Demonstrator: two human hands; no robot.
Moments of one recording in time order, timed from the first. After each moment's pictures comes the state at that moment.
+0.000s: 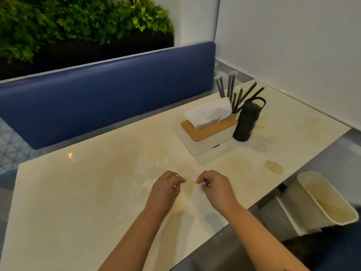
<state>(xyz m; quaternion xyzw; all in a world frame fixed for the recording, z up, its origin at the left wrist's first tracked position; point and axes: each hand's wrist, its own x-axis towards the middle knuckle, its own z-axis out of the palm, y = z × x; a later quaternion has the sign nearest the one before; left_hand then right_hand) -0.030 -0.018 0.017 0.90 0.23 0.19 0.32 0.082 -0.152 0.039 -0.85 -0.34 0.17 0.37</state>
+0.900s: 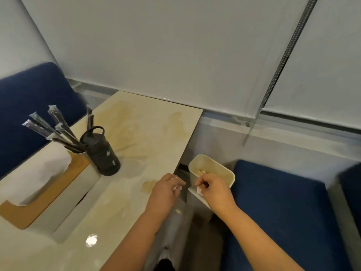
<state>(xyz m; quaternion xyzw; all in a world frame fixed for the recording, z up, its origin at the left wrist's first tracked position) 0.266 -0.272 0.019 0.92 -0.07 0.06 0.38 0.272 -0.439 0.045 -0.90 0.00 0.09 0.42</state>
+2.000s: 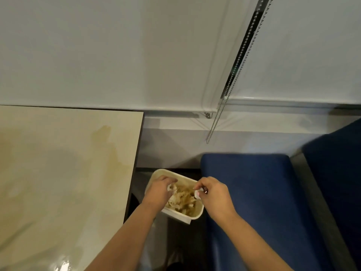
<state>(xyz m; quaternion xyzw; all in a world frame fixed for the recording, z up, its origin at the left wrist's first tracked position) 0.540 -0.398 -0.115 0.91 -0.16 -0.26 0.27 0.455 -0.558 -0.032 -0.90 0.19 0.08 0.38</state>
